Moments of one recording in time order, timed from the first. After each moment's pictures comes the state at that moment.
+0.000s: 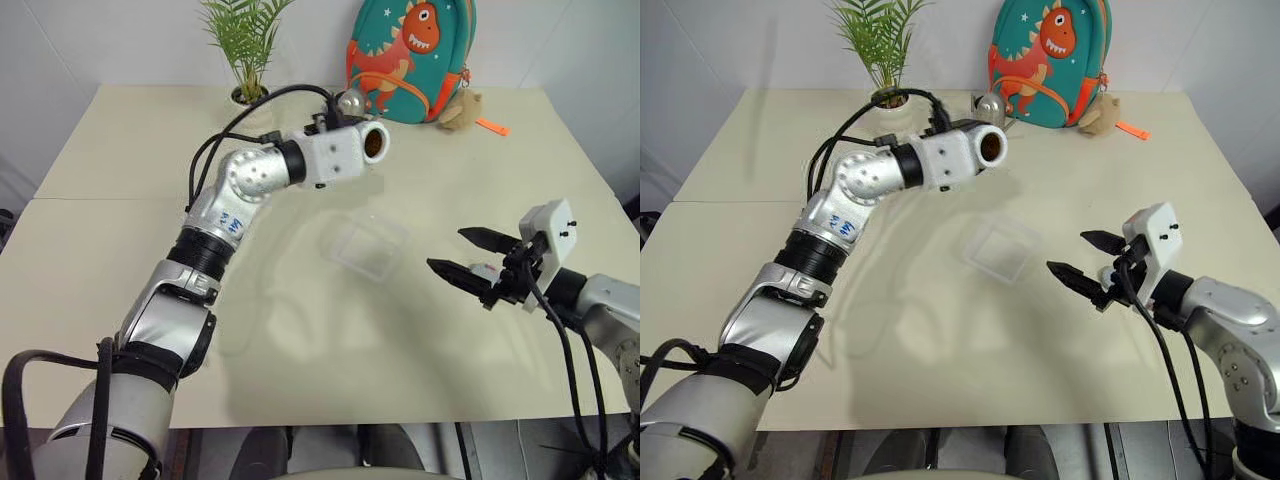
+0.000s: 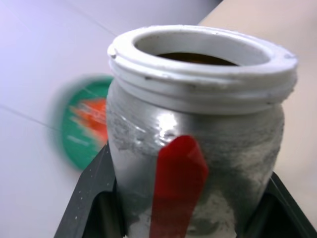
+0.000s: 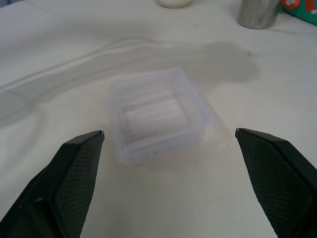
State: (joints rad) left arm -1.15 0.36 -0.39 0.65 0.54 -0.49 -0.23; right arm -0.12 -0.74 -0.35 -0.52 0.75 0.81 0.62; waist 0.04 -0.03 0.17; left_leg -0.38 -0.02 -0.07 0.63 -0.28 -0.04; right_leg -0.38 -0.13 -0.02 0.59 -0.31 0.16
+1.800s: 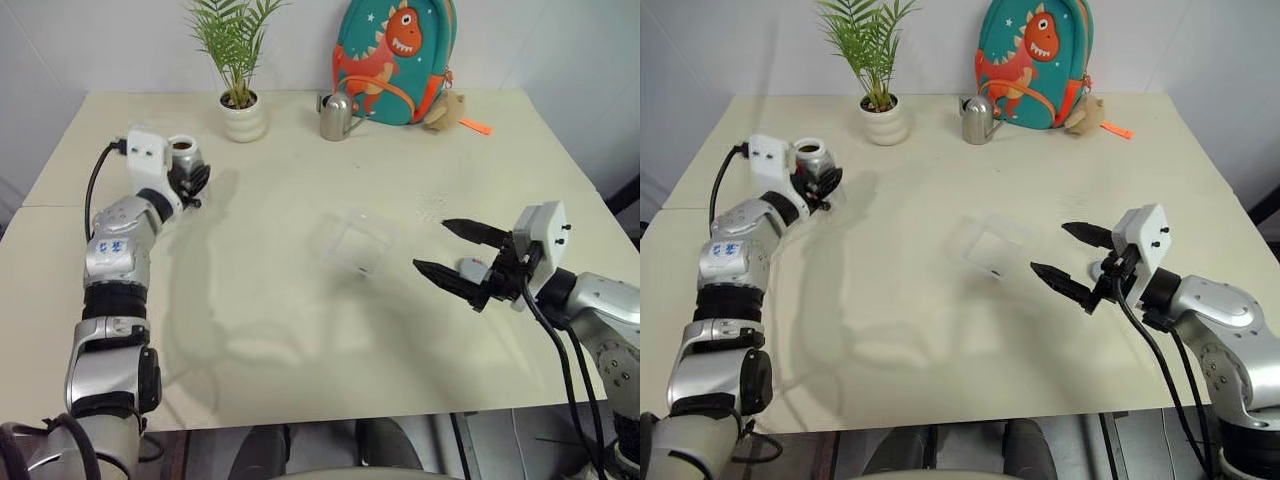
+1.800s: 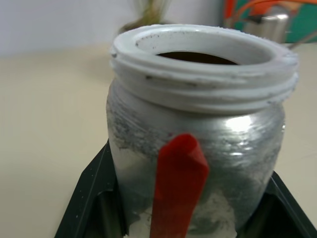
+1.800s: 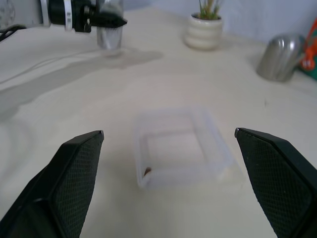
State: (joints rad) left arm -0.73 0.53 0.28 0.55 -0.24 0.25 -0.33; right arm -0.20 -0.73 -0.24 -0.47 0.66 0.53 0.80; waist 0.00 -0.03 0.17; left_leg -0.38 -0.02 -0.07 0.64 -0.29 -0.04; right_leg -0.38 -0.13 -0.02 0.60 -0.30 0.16
